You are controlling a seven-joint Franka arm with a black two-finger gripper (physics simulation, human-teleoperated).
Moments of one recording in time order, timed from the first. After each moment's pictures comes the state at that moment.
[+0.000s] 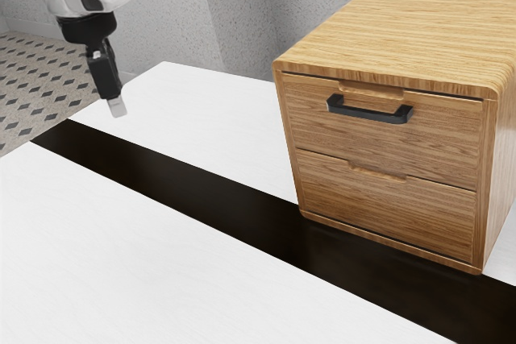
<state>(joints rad) 0.20 0.13 0.04 -1.09 0.04 1.23 0.84</state>
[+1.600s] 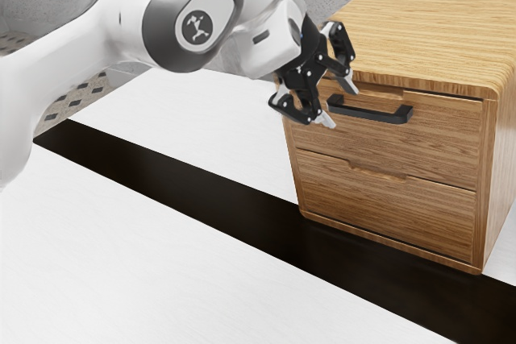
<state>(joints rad) -0.02 0.14 -0.20 -1.34 -0.08 1.93 1.55</state>
